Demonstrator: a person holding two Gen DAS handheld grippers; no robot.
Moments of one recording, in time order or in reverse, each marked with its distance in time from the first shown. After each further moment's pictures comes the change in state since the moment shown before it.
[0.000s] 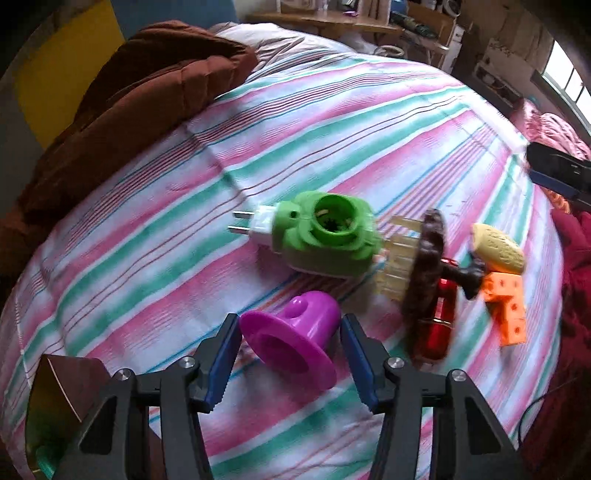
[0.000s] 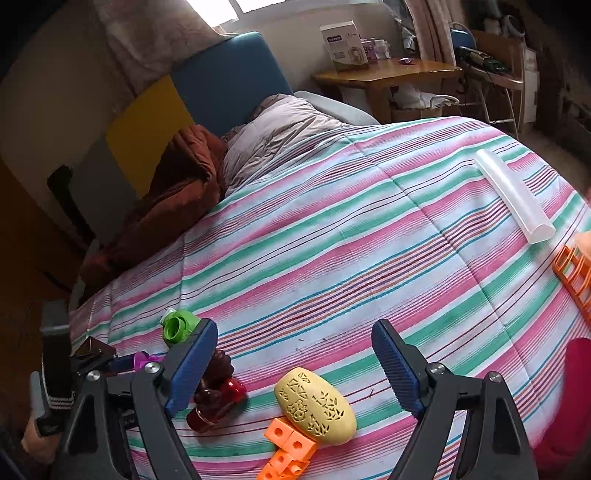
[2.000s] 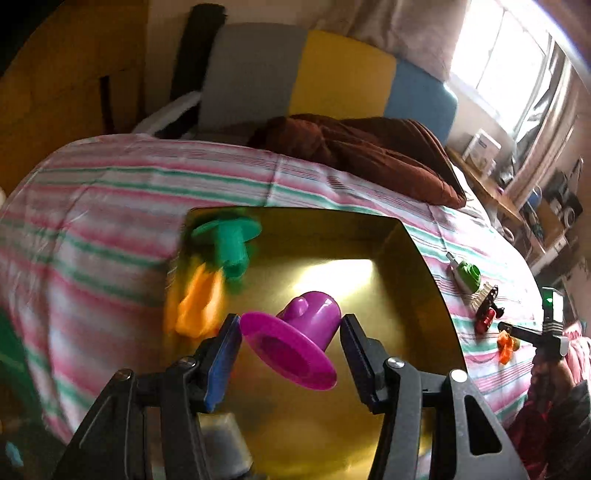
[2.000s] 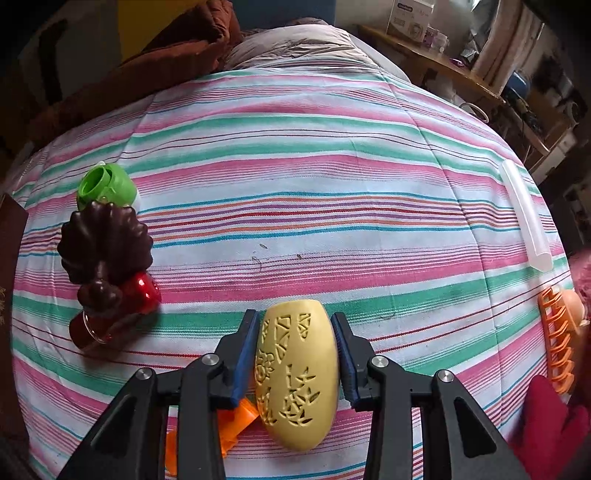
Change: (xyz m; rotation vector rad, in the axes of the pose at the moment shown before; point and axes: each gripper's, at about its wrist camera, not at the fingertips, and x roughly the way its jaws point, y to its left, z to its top) left arm -0.166 0.155 -0.250 -0.742 -0.316 0.148; right arm 0.068 0.011 -0.048 -0.362 0.267 -0.270
